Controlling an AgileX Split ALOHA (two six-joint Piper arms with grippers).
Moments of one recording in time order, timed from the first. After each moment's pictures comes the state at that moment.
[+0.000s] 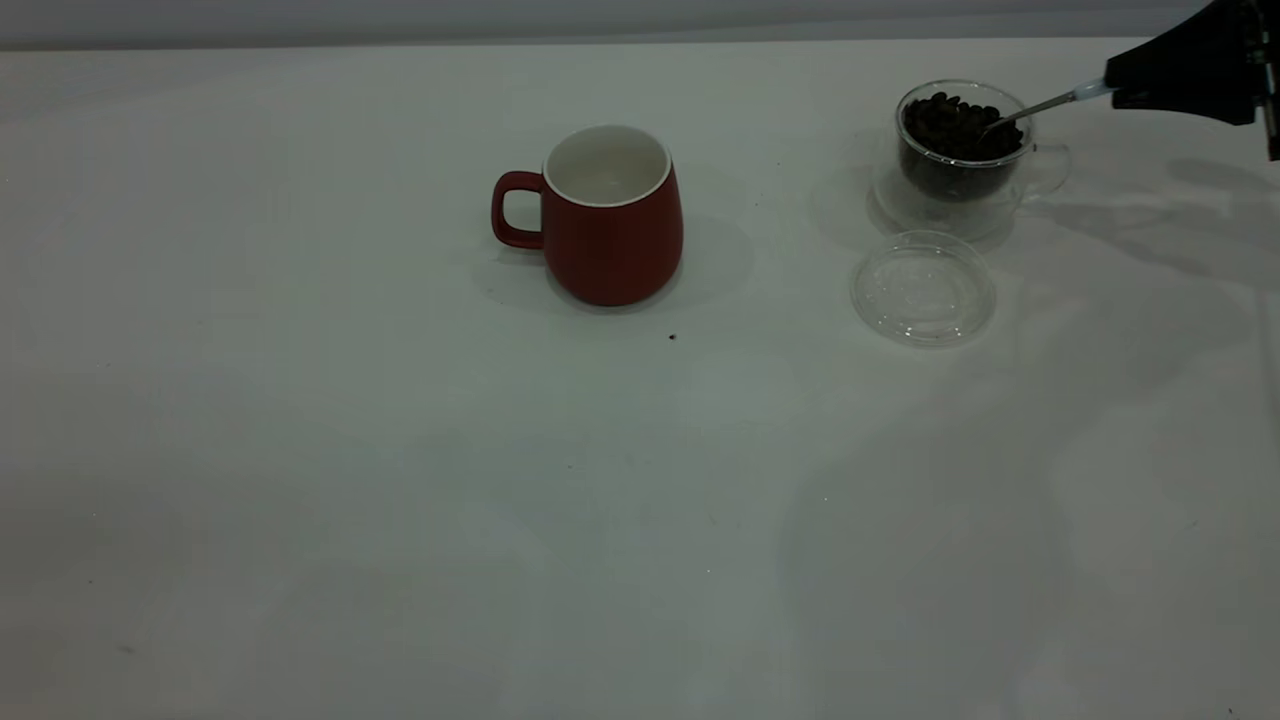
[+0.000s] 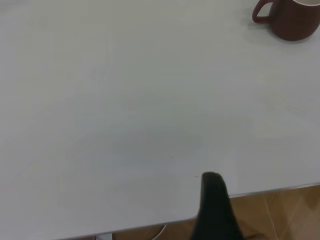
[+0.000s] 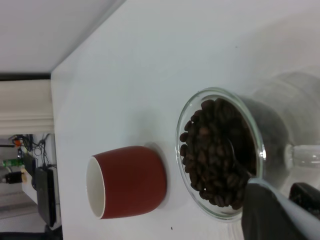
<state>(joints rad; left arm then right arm) 0.01 -0.02 -0.50 -0.11 1.16 0.15 -0.33 2.51 -1.54 1.33 1.06 -0.98</state>
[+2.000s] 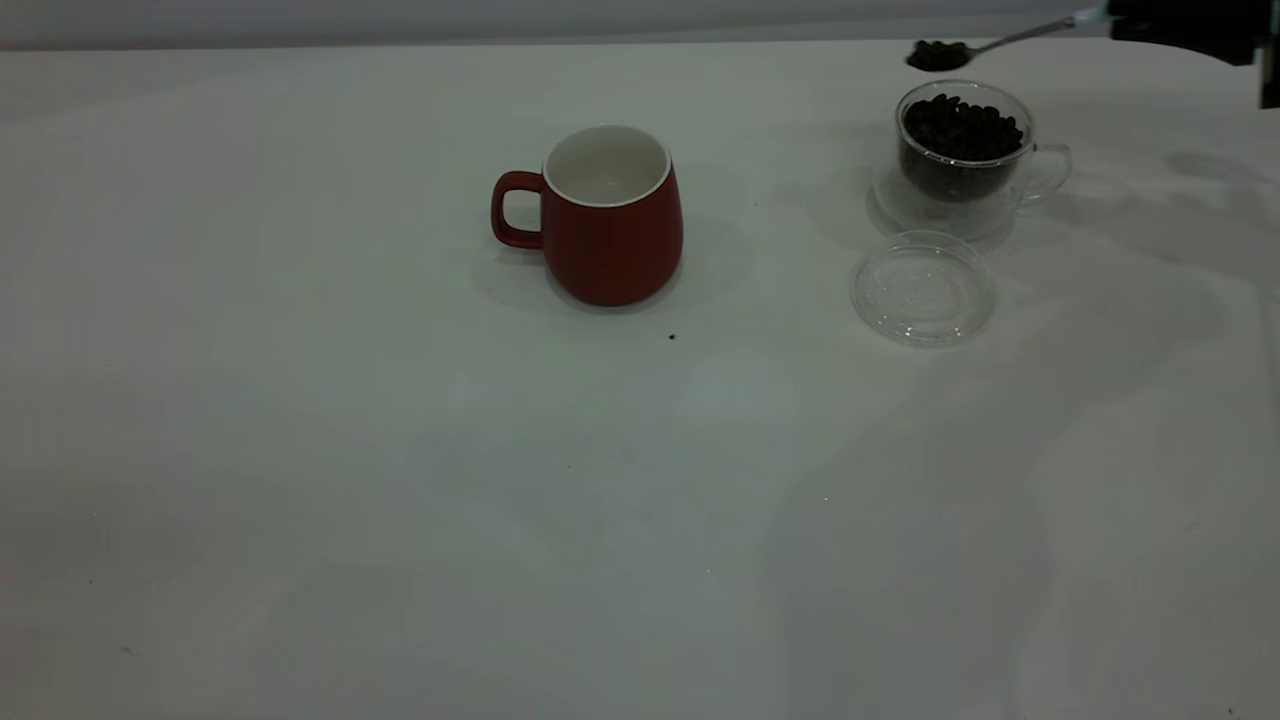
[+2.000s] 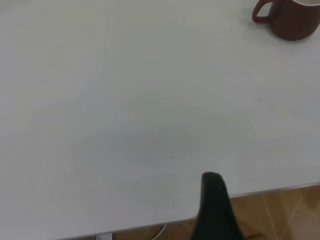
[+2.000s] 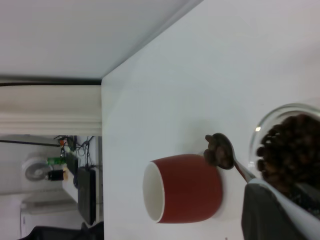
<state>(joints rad) 0.01 -0.02 -0.50 -0.11 1.16 0.15 -0.30 2.48 -1.54 1.42 1.15 -0.98</state>
